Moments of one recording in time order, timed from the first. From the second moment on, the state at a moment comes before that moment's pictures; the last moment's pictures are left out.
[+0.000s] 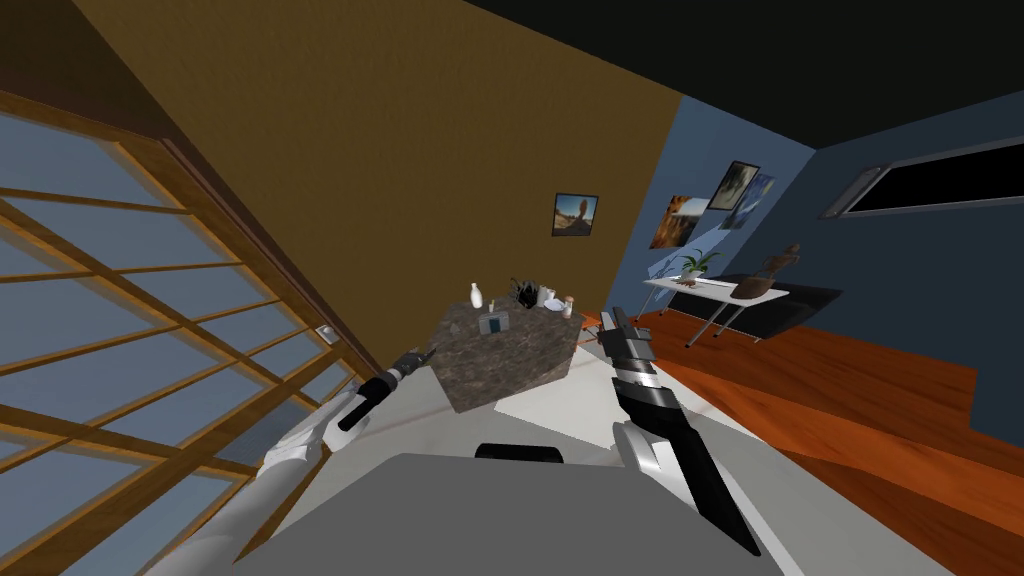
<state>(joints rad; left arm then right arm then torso) 0.13 0.68 0.15 -1.18 -0.68 -0.46 -0.30 0.51 -0.03 -0.02 -2.33 0.00 -0.37 -0.17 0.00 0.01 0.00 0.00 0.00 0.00</state>
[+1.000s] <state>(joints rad) 0.12 0.71 0.01 -1.20 -0.68 -0.43 -0.22 0.51 -0.03 -0.02 -2.33 0.00 -0.37 -0.17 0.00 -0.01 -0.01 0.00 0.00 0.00</state>
